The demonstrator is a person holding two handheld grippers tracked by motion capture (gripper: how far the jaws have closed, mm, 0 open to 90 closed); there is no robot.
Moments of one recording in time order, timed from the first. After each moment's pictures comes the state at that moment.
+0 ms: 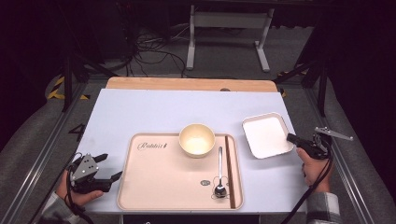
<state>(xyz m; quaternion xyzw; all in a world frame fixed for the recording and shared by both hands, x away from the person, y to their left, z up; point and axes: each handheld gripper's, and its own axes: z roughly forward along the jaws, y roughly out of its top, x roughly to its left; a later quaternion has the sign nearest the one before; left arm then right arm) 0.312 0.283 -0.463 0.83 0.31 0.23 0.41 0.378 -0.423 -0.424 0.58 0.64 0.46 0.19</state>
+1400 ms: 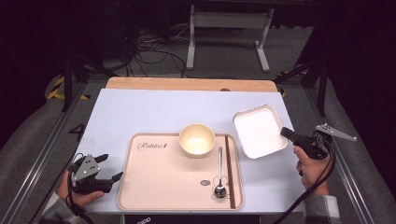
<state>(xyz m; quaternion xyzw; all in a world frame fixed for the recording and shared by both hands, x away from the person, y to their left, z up) 0.311 0.280 -0.463 0.83 0.30 0.23 0.40 0.360 -0.388 -0.386 0.51 0.64 0.54 0.19</state>
